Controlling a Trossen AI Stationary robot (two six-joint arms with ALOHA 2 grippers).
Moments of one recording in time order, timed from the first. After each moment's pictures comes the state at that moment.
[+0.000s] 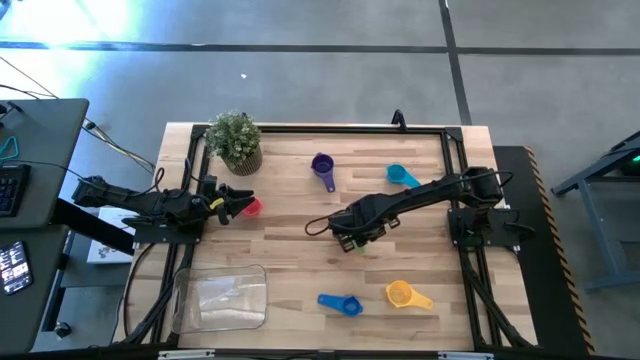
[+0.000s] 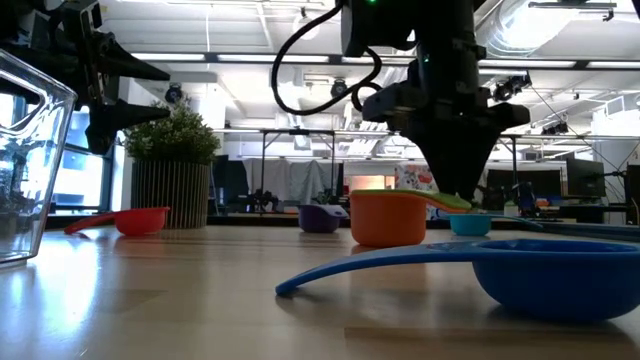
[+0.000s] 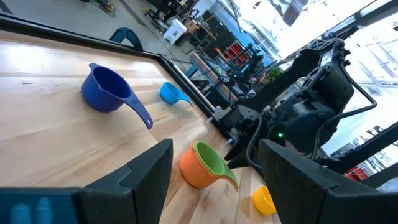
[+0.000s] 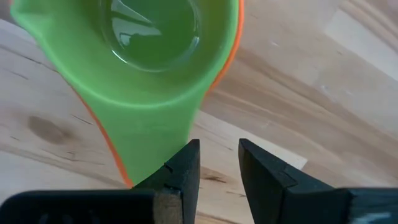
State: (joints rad) left arm -0.21 0.14 0.01 0.09 -0.53 -0.78; right arm 0.14 1.90 1.39 -1.08 -0.01 1.23
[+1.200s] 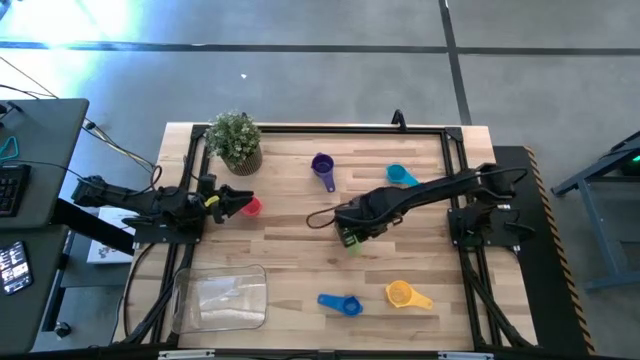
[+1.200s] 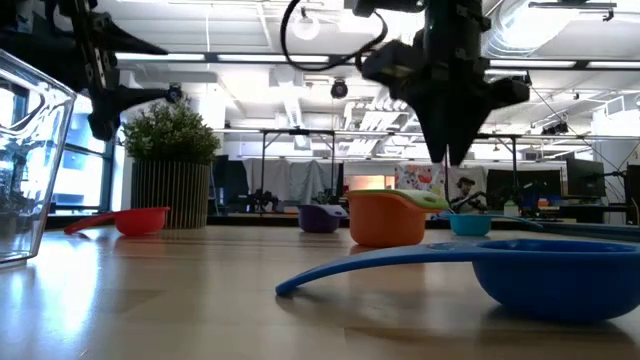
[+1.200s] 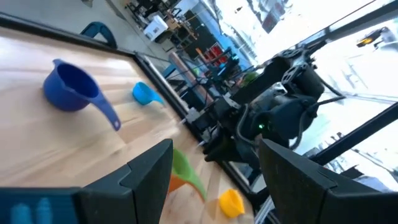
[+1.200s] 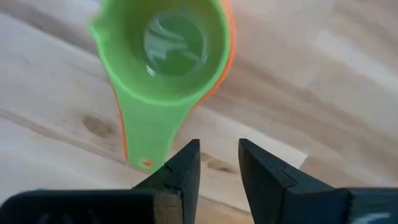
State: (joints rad) left arm -0.21 0.15 0.06 0.13 -0.46 -0.84; right arm 0.13 1.78 1.39 -1.08 0.03 1.26
